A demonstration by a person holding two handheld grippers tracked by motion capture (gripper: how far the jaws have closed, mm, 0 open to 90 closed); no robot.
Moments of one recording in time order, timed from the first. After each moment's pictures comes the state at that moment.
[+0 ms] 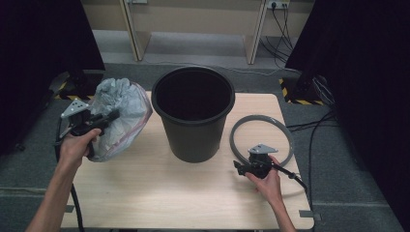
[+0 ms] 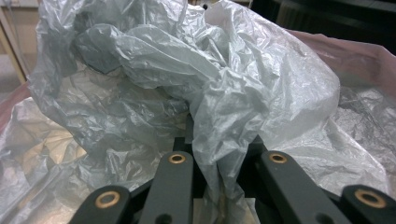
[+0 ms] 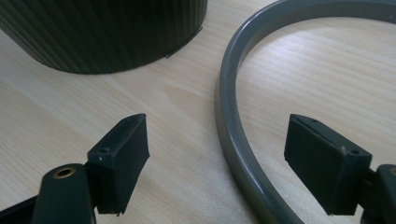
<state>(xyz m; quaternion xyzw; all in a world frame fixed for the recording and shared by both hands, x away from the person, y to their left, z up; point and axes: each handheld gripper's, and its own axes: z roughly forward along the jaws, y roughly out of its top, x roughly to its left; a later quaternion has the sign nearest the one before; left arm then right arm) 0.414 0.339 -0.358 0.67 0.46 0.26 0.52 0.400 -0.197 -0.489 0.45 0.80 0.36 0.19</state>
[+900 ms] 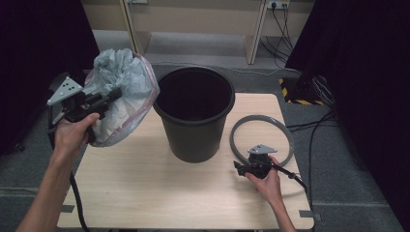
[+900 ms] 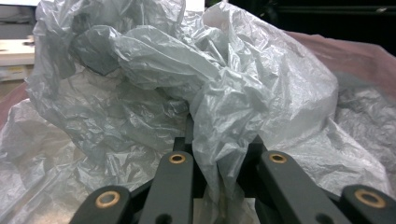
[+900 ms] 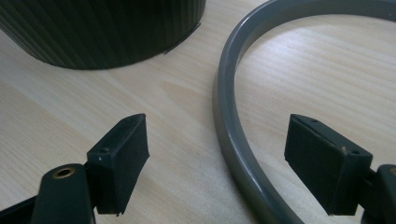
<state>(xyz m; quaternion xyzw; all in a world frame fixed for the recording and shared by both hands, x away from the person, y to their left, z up) 0.402 0.302 -0.281 0.65 0.38 0.30 0.59 0.400 -0.196 -0.491 0.45 0.80 0.36 0.19</state>
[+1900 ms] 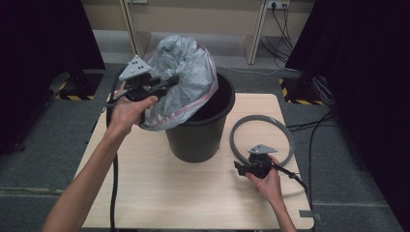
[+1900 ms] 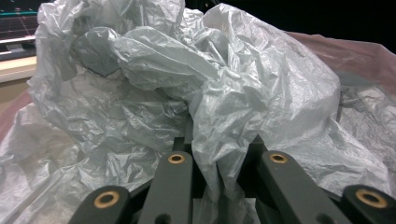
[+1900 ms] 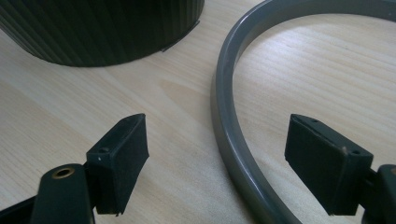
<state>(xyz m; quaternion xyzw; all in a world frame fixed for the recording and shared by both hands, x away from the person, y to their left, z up) 0.443 0.169 -0.246 0.71 0.30 0.26 0.58 0.401 -0.198 -0.492 0.44 0.80 0.35 0.19</state>
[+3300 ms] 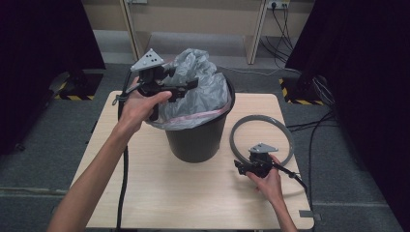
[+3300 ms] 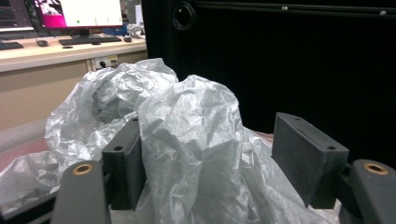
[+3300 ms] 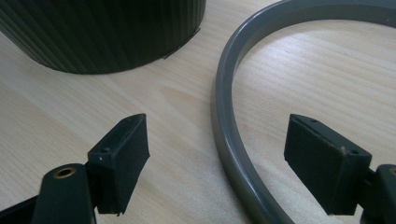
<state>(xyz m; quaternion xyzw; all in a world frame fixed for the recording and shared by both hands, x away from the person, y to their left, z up) 0.446 0.144 -0.230 0.71 0.29 0.20 0.61 0.402 -0.198 -0.488 0.44 0.80 0.36 0.19</state>
